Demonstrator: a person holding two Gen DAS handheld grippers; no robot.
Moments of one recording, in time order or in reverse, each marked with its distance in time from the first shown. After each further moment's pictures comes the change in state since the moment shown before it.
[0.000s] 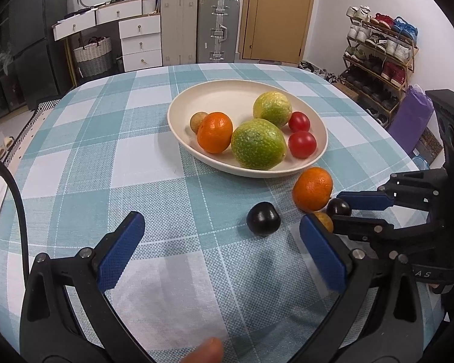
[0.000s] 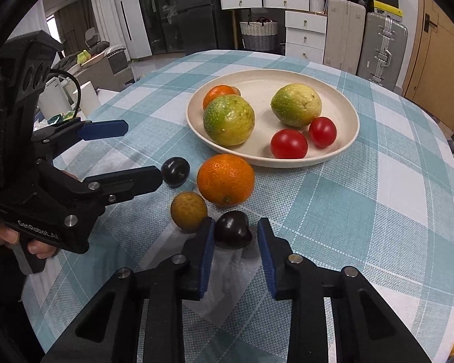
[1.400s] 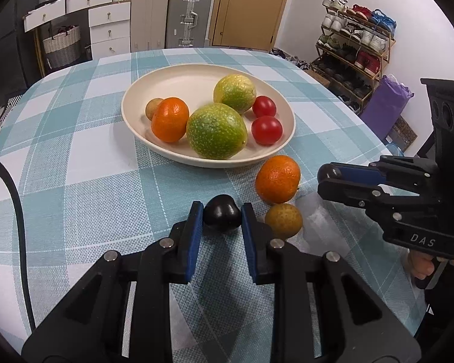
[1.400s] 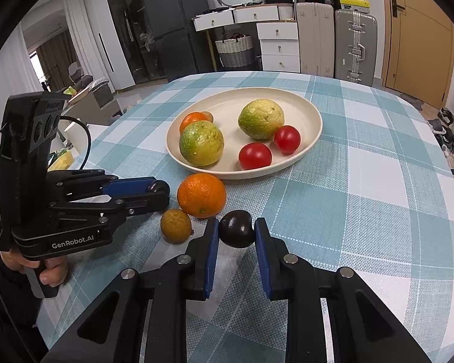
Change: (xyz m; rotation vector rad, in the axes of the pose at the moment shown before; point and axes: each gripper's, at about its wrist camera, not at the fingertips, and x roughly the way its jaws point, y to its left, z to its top) left arm 0.014 -0.013 0.003 0.026 0.061 -0.159; right arm -0.025 -0.020 -0.005 0.142 -0.099 -0.021
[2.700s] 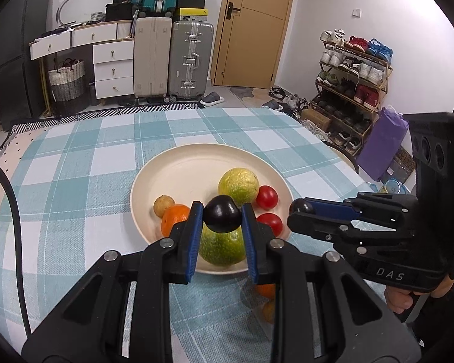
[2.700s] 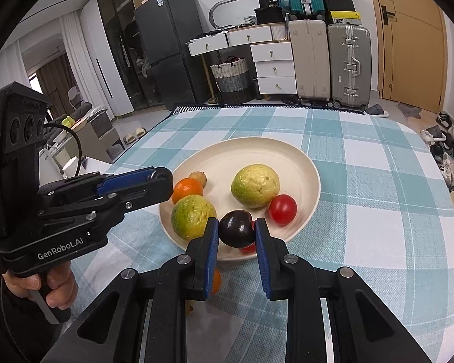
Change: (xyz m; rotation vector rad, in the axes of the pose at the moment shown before) left arm -0.018 0.001 0.075 0.015 -0.182 0.017; right arm 0.007 -0.012 0.057 0.052 -0.105 0.021
